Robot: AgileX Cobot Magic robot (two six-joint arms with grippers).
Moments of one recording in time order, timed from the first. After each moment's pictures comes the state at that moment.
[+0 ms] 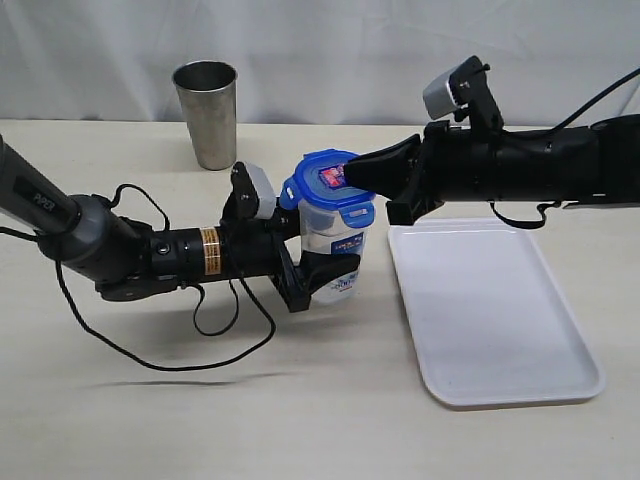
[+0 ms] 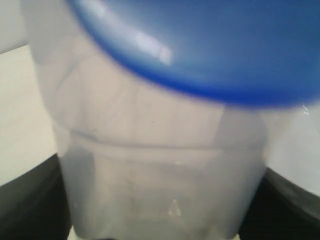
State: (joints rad) left arm -0.41 2.32 -1.07 0.95 -1.11 -0.39; right arm 0.16 1.79 -0.98 1.68 0.88 -2.03
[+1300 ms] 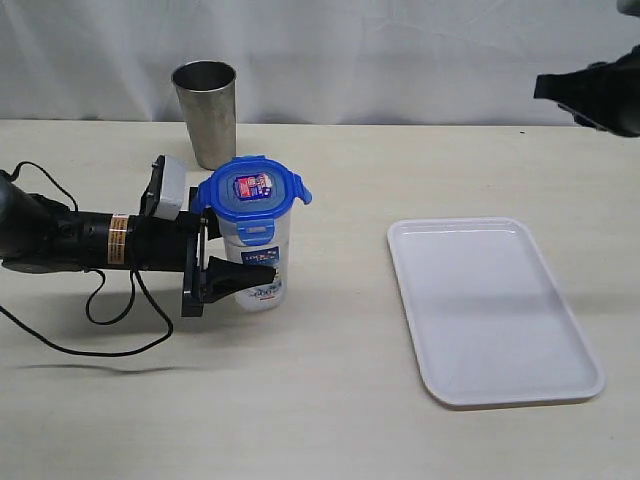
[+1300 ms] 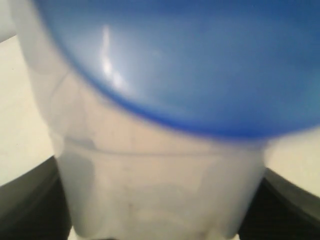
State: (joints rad) left arm -0.13 2.30 -1.08 1.43 -1.26 -0.42; right arm -0.04 1.53 -0.98 0.87 0.17 -0.73
